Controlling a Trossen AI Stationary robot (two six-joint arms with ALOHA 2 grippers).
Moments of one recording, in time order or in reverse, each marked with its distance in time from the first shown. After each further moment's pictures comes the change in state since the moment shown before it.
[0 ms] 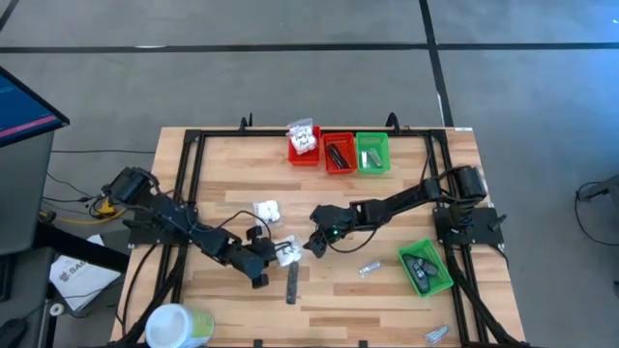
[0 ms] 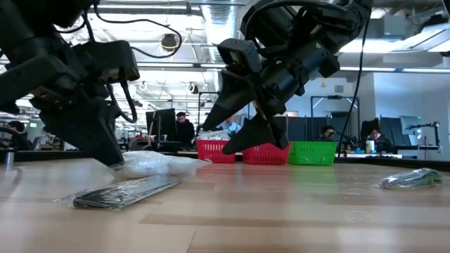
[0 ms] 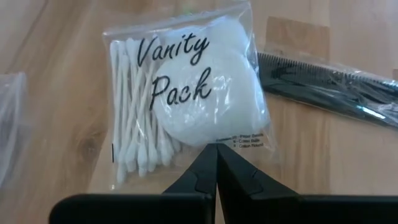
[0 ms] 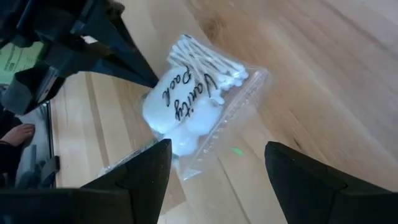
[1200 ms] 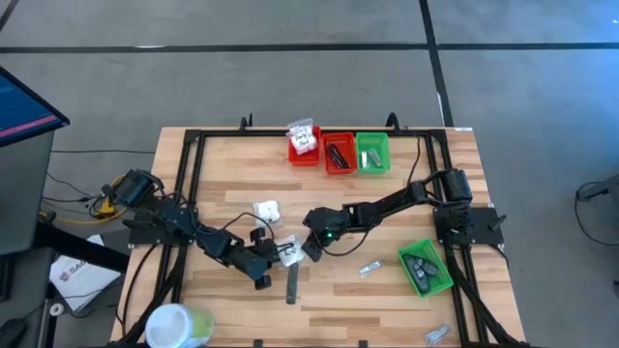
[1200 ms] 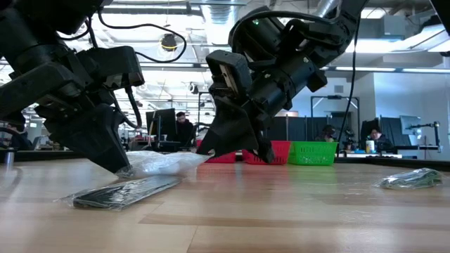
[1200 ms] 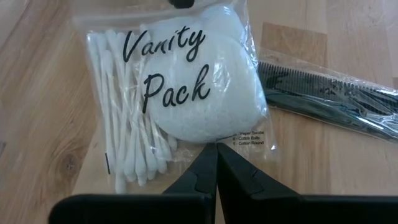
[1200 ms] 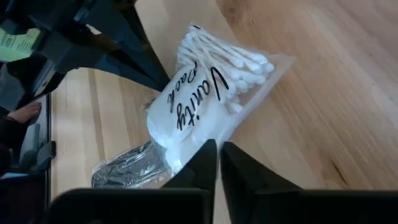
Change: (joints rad) left arm 0.003 0.066 0.001 0.068 0.017 -0.001; right arm -0.009 0.107 0.058 0.059 -0.083 -0.072
